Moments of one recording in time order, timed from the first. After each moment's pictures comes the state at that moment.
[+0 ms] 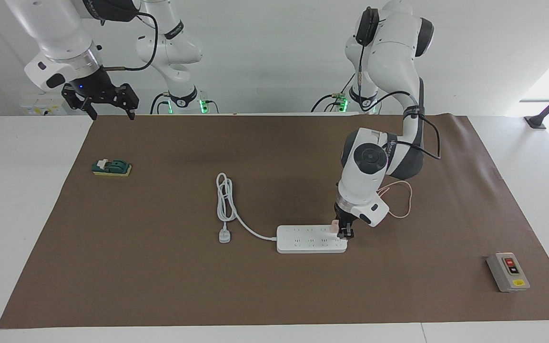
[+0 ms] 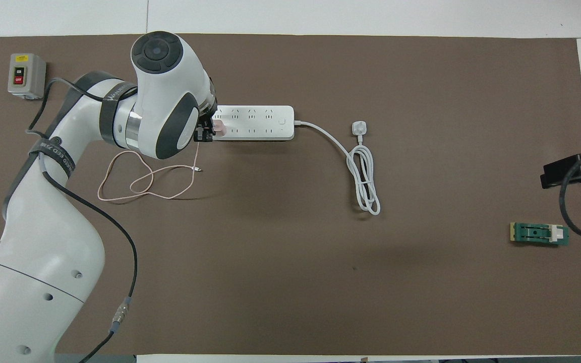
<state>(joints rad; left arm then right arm) -0.35 0.58 -0.07 -1.41 0.06 2.03 -1.89 -0.01 -0.07 -0.02 -1.62 -0.04 1.45 -0.03</state>
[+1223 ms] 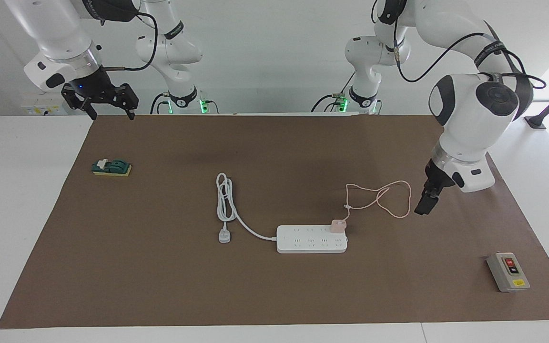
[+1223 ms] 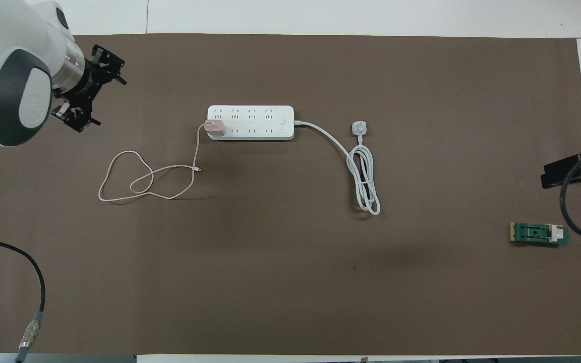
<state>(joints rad) -0.04 0.32 -0.05 -1.42 0.06 1.74 -0.84 -0.01 -0.07 -0.02 -1.62 -0.04 1.45 -0.03</state>
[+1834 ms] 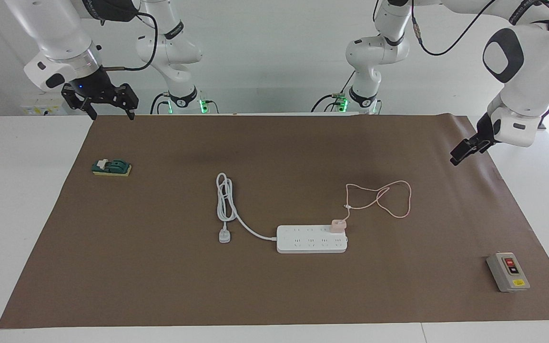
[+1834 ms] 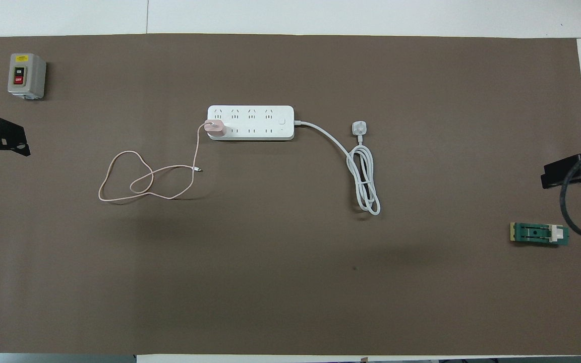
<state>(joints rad) 0.08 0.02 -0.06 -1.66 0.05 1.61 -0.26 -0.01 -0.07 -0.02 -1.62 -0.04 1.45 -0.03</state>
